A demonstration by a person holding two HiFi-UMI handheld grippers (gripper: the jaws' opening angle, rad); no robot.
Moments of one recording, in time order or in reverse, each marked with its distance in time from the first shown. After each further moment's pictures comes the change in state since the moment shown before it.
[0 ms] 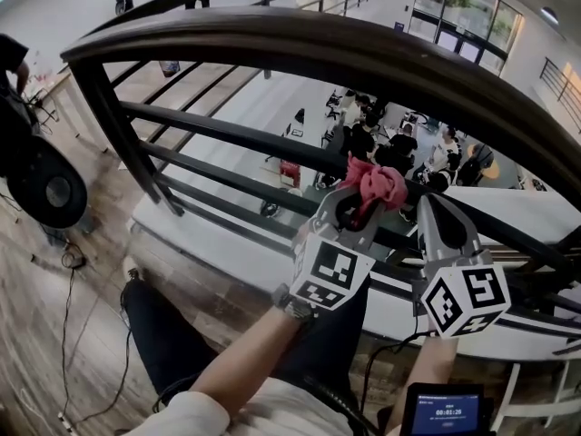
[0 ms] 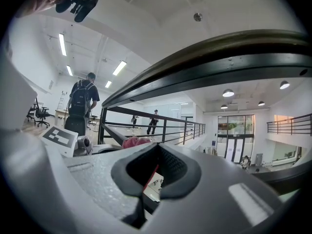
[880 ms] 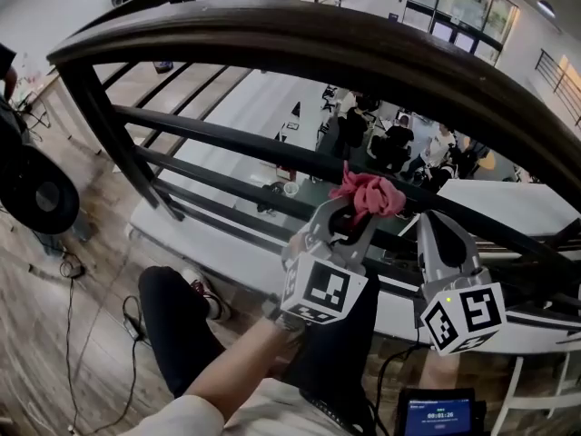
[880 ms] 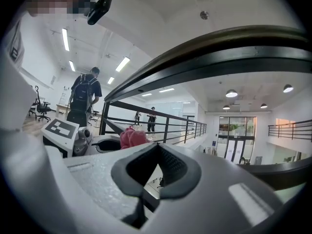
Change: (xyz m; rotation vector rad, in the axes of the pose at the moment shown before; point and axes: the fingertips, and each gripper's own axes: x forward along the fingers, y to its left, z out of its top) left arm -0.023 0.032 -0.019 0.061 -0.016 -0.001; right arm 0.020 0.029 -0.011 -0.045 0.023 0.012
